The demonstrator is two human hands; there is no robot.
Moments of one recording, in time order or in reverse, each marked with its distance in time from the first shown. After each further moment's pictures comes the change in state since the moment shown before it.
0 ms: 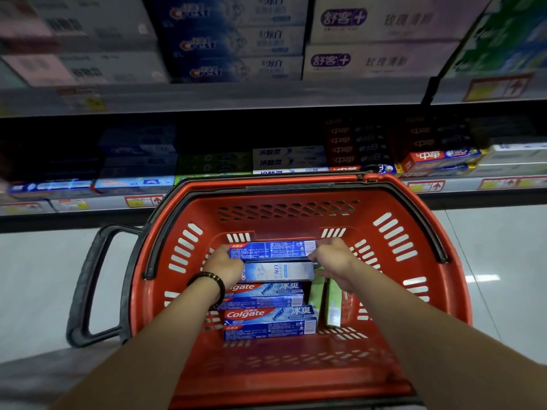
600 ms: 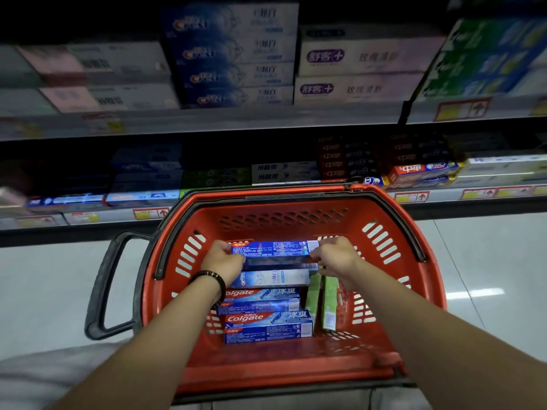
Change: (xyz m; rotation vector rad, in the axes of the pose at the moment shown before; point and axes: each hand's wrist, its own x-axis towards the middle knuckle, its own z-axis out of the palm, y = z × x) left_hand -0.031 0.026 -0.015 -0.084 0.125 0.024; right_hand -0.054 -0.027 -0.019 0.037 0.076 -0.099
